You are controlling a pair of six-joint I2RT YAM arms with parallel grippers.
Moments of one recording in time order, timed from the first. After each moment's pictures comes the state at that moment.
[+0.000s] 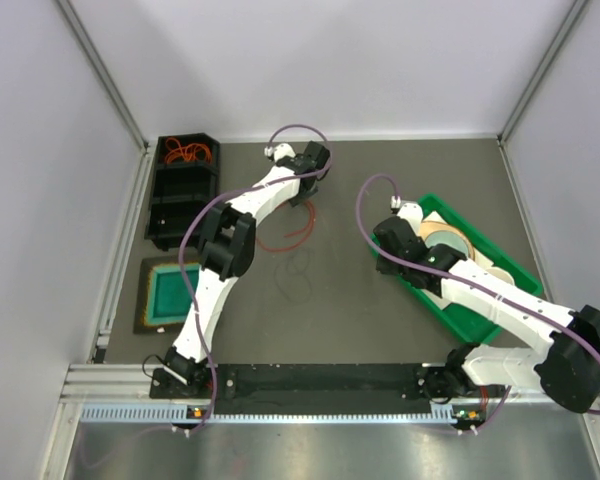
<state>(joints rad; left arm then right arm) -0.54 2.43 2.14 -0.79 -0.52 -1.07 0.72 1.18 0.84 -0.52 0.42 0.67</state>
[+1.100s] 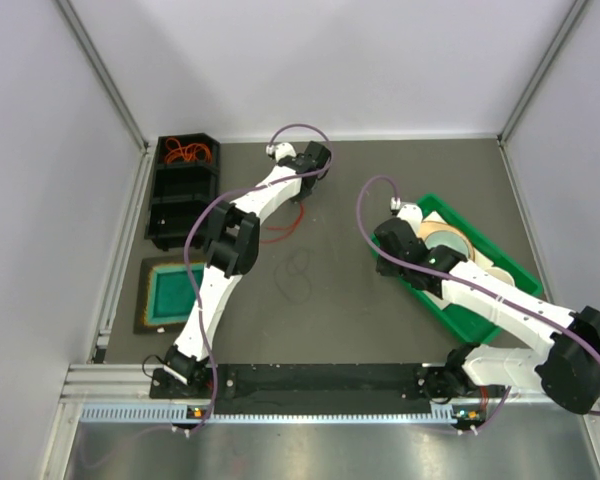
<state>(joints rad) -0.52 2.53 2.25 -0.83 -0.57 -1.04 0.72 1.17 0.82 -0.51 0.40 0.67</state>
